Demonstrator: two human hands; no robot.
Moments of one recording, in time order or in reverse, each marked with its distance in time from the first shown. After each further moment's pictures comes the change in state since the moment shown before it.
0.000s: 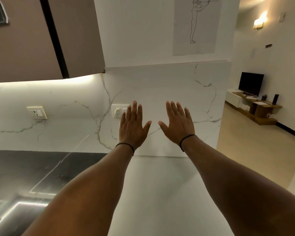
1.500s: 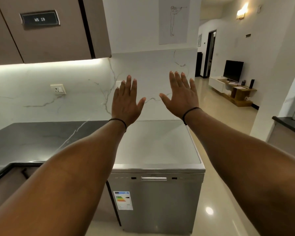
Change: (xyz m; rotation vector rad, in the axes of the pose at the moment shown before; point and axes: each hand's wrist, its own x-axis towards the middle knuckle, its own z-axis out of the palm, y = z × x) left_hand -0.259 0.049 -0.266 0.012 0.067 0.087; right_hand -0.280 -0.072 -0.243 -0.088 0.136 0.021
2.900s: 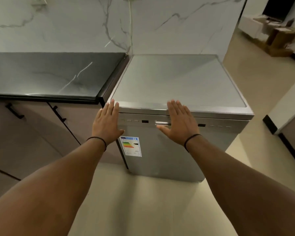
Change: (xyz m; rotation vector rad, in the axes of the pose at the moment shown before) left_hand -0.288 -0.127 0.259 0.049 -0.494 -0.111; right_hand -0.256 -0.053 0.315 0.132 -0.489 -0.096
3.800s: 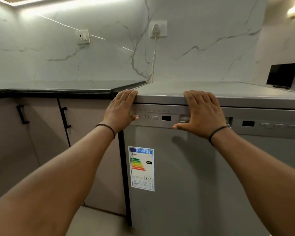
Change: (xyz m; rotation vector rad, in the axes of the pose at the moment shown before) left_hand 0.042 -0.046 0.128 -0.083 0.603 0.198; right_hand 0.045 0.011 0.129 -0.291 0.598 -0.207
